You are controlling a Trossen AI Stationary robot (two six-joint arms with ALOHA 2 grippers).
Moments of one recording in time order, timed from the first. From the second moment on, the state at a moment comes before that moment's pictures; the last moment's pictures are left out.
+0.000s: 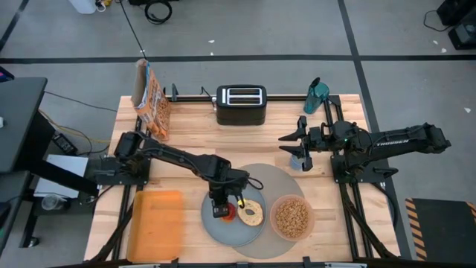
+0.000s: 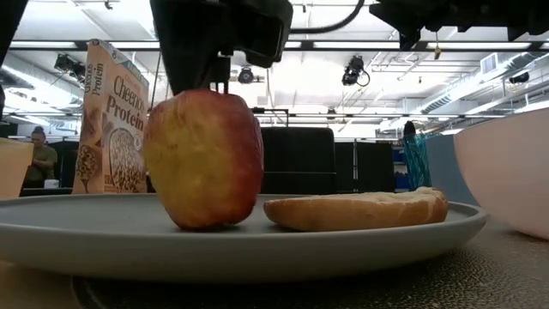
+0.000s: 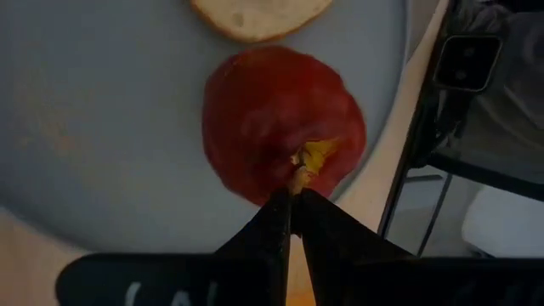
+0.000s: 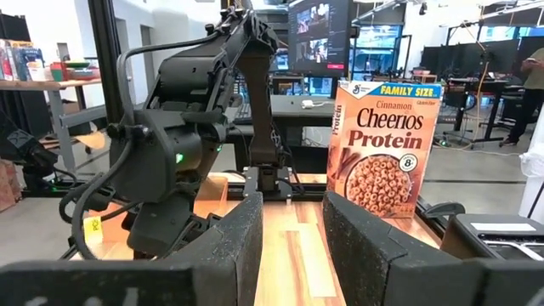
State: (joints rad) left arm -0.22 1.94 1.53 -0.92 0.44 -0.42; right arm -0.01 0.75 0.44 0.37 -0.03 -0.03
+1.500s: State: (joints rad) left arm -0.22 1.94 1.59 -1.08 0.42 -0.43; right arm -0.01 0.75 0.44 0.38 -0.03 -0.04
